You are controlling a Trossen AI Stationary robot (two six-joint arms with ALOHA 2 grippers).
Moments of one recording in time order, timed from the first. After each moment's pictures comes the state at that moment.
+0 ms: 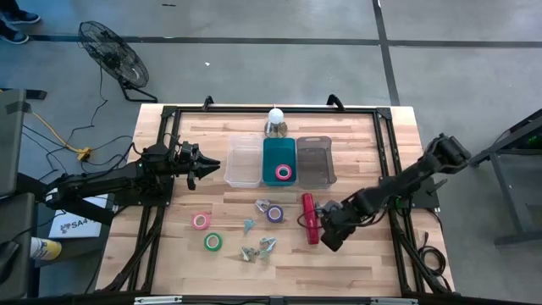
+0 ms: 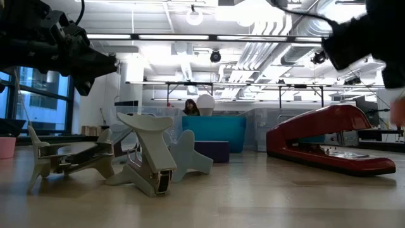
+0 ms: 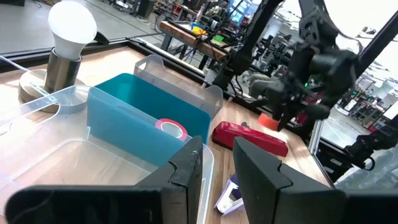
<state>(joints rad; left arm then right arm) 0.33 0.29 0.05 0.21 0.24 -0.43 0.48 1.50 0.94 -0.74 -0.17 1.28</state>
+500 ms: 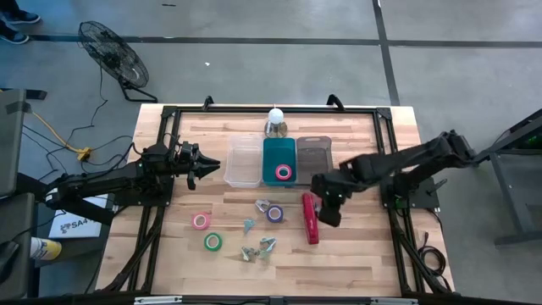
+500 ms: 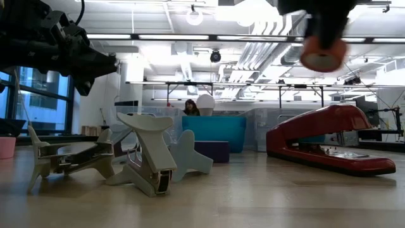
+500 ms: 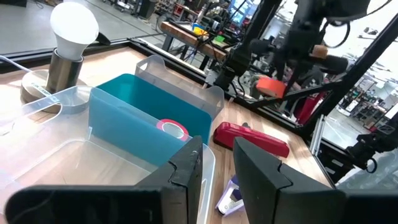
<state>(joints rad) 0.33 0.29 0.05 0.21 0.24 -0.43 0.21 1.44 1.22 -0.98 -0.14 0.57</state>
